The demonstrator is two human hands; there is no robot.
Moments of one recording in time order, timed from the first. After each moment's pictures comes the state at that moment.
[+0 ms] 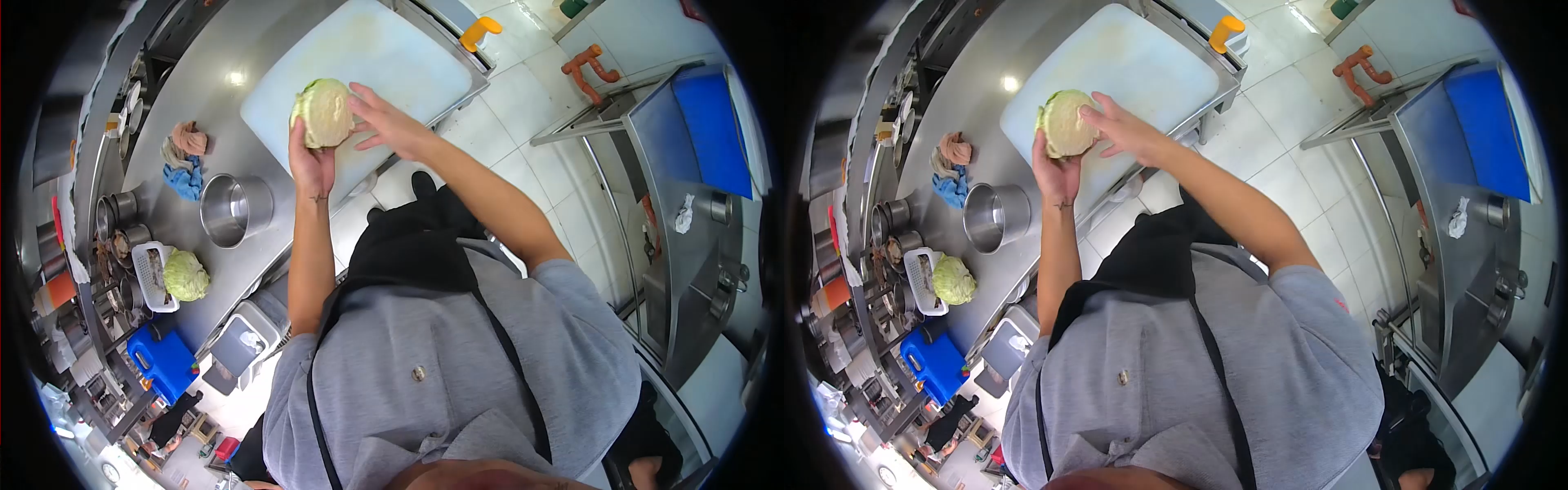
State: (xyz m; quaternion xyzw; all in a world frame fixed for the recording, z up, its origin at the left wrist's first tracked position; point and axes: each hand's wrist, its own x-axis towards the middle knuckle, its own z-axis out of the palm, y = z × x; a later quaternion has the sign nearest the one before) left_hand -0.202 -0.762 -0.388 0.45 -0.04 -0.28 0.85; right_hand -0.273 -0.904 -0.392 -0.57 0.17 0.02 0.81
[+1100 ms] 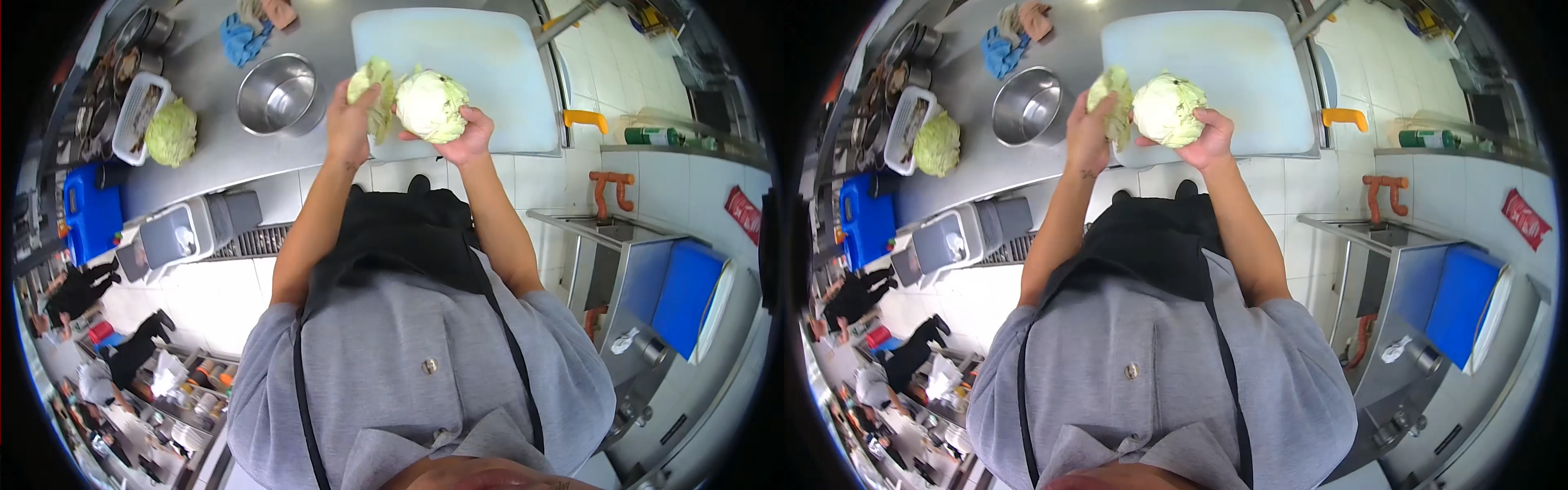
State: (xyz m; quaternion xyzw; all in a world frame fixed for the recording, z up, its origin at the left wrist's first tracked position) left_hand -0.201 -0.686 -0.405 0.53 0.09 -0.07 0.84; right_hand -0.245 -0.871 -0.430 -0.18 -0.06 0.16 0.97
